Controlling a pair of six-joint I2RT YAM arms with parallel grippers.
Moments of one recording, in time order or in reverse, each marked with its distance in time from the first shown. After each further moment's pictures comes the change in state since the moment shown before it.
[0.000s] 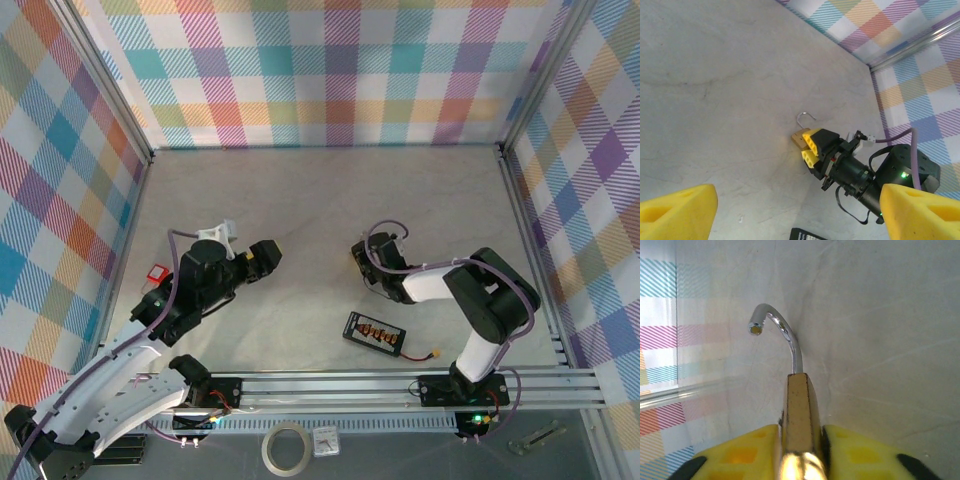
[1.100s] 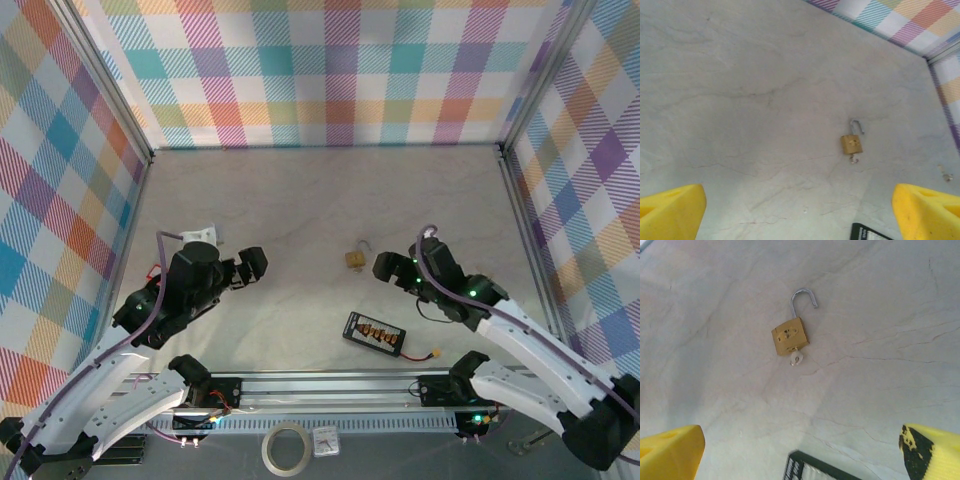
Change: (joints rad) left arm 0.000 -0.031 0.112 -0.282 -0.161 0.155; right arm 0.030 -0.849 0.119 -1.103 -0.021 -0.658
